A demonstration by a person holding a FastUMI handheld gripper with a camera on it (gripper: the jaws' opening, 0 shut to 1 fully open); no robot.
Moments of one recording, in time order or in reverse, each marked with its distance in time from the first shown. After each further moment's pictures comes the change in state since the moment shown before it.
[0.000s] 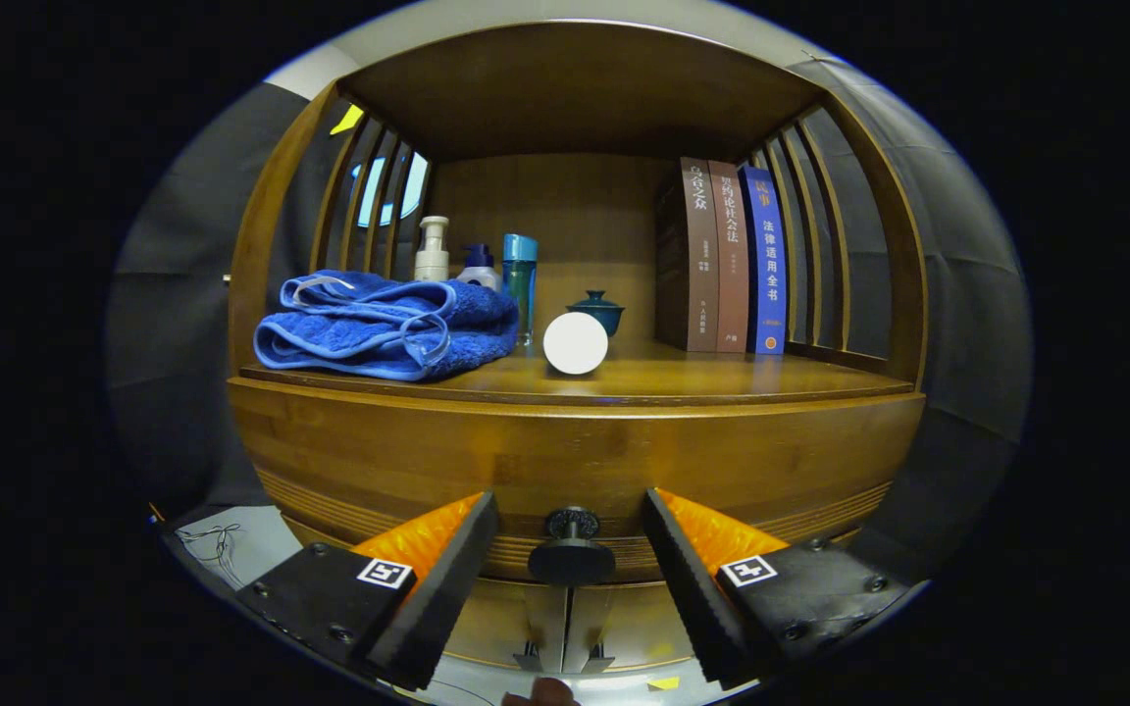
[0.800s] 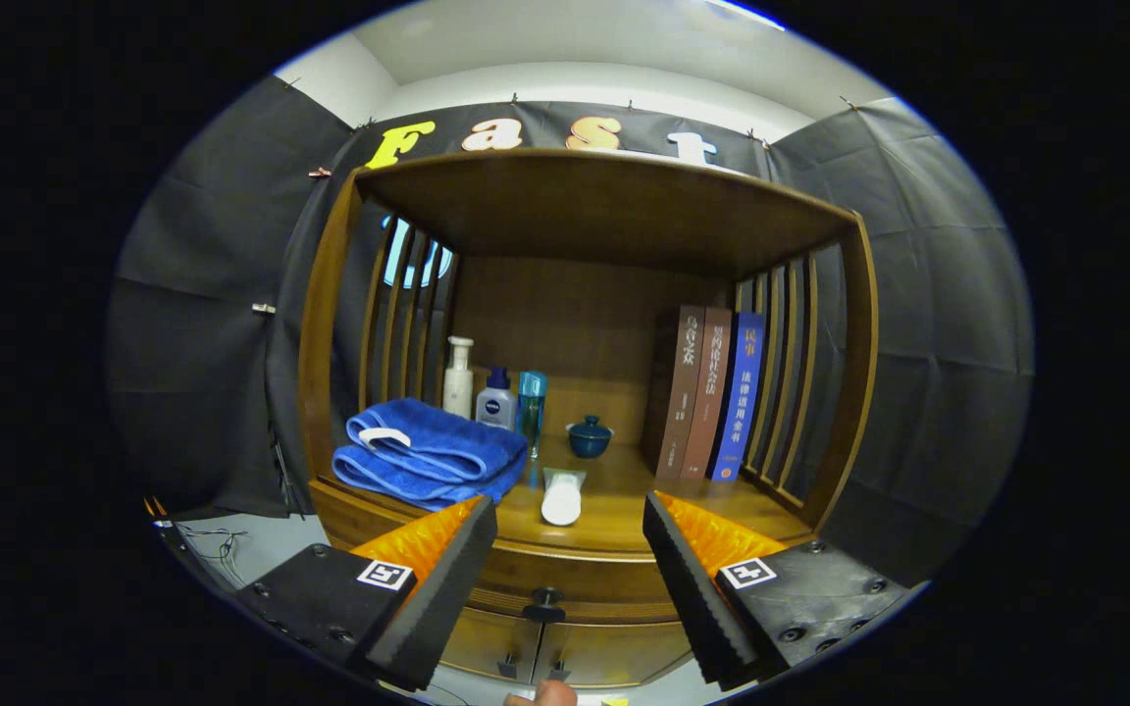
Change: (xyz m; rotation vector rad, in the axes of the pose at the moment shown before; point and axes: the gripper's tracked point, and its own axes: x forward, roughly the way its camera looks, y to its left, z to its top) arm -0.086 -0.012 0.166 -0.078 -0.137 0.040
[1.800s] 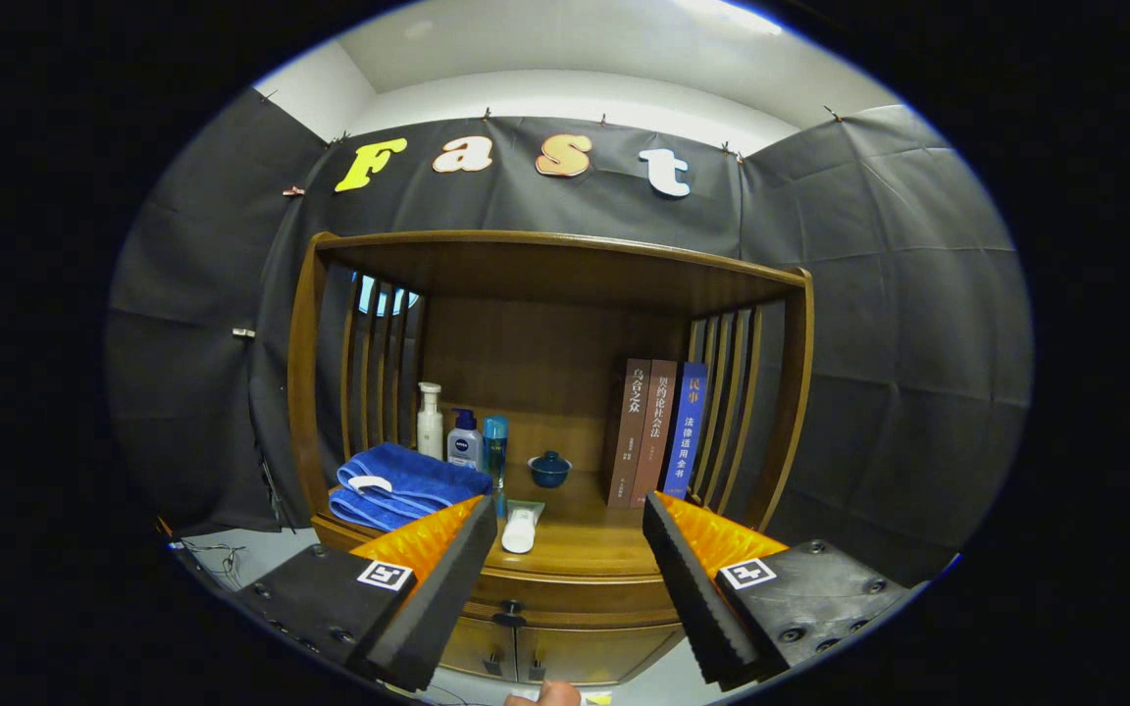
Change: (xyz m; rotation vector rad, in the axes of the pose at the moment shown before) arm -0.025 -0.045 0.053 0.026 -0.004 -0.069
